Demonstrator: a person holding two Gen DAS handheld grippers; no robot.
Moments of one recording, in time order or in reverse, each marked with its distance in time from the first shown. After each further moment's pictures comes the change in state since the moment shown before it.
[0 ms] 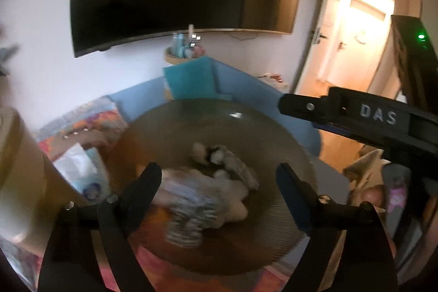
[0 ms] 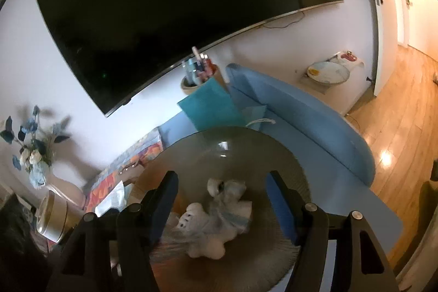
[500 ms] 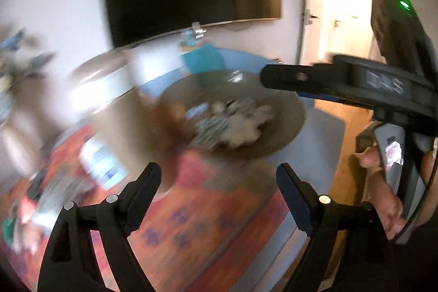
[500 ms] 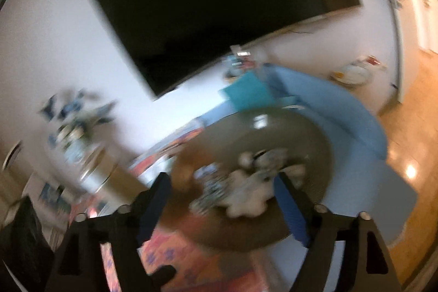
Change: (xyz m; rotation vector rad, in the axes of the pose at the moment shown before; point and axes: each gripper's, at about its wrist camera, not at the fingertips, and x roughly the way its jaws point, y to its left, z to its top) left arm -0.110 0.016 -0.091 0.134 0.009 0.131; right arm -0.057 0.043 -0.086 -0.130 -0.055 0.260
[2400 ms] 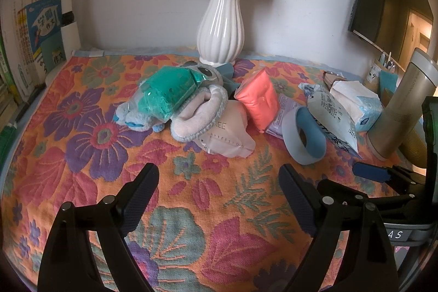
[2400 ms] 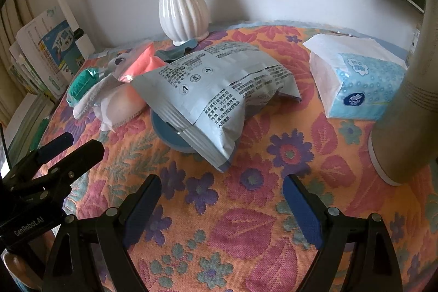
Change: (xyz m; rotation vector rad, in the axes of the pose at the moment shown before) left arm -0.044 0.267 -0.158 -0.556 0.032 0.397; right arm 0.215 0.243 -0.157 -0.409 0.445 0.021
